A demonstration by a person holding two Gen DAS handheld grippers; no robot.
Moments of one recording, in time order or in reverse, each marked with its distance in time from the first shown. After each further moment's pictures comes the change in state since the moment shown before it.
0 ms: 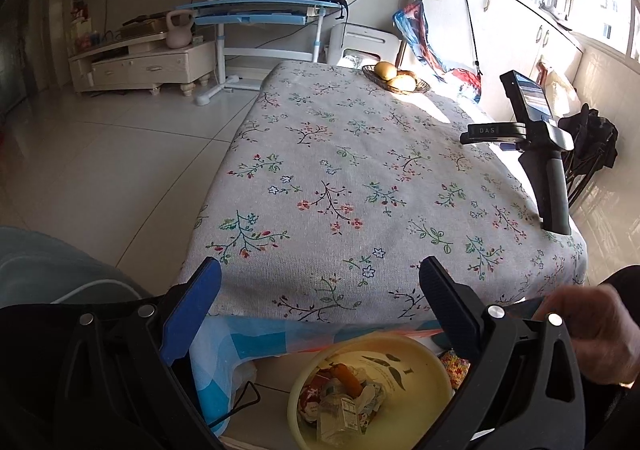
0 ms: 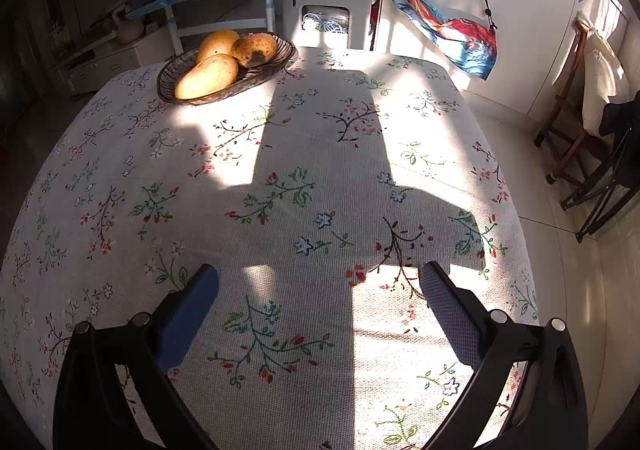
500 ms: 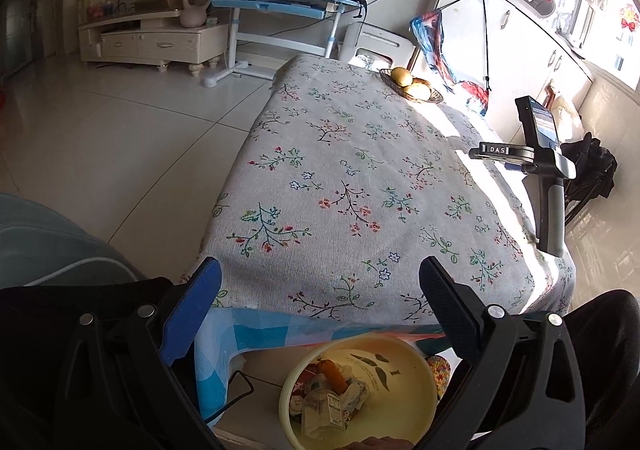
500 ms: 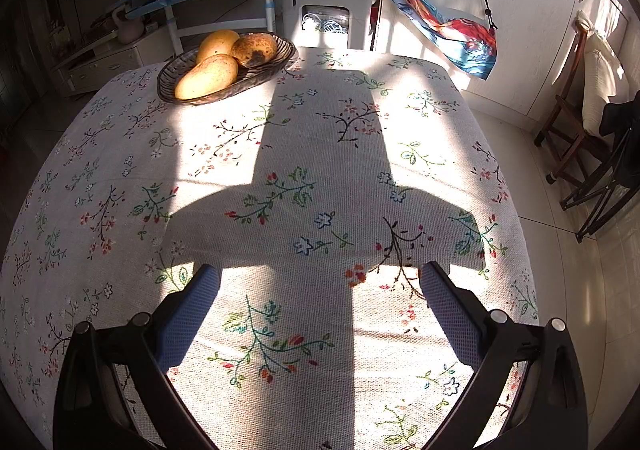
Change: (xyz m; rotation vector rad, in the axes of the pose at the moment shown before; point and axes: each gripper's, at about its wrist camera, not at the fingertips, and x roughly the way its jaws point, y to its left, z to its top) left arm -0.001 0.023 0.004 -0.107 0.024 -0.032; right arm 0.000 0.000 0.000 0.000 0.000 0.000
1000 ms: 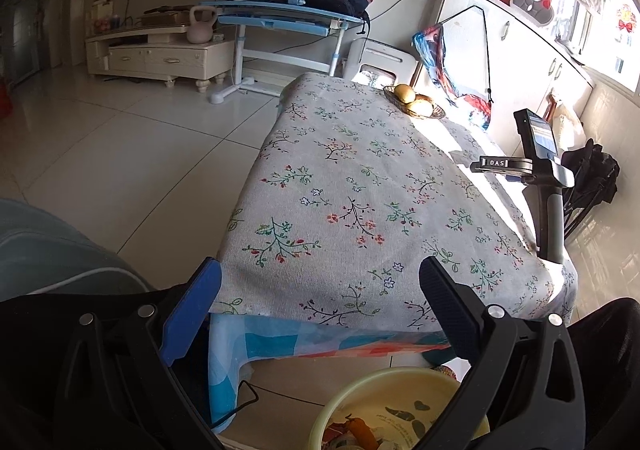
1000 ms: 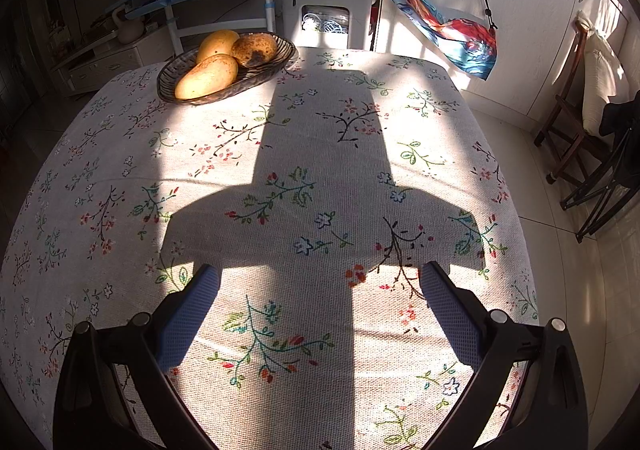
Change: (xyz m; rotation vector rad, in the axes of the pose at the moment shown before) left arm -0.017 0.003 -0.001 0.003 -0.068 0.030; right arm 0.000 0.000 0.000 0.000 0.000 0.000
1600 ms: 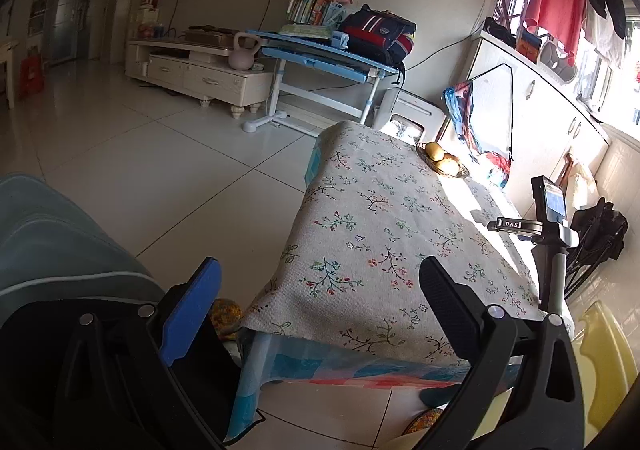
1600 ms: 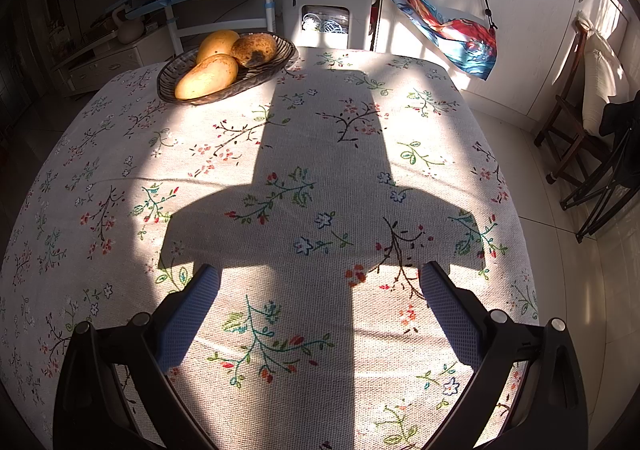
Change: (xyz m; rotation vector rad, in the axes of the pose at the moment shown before) left arm -0.037 0.039 0.004 -0.145 -0.163 0.054; right arm 0.000 0.000 0.000 0.000 0.000 0.000
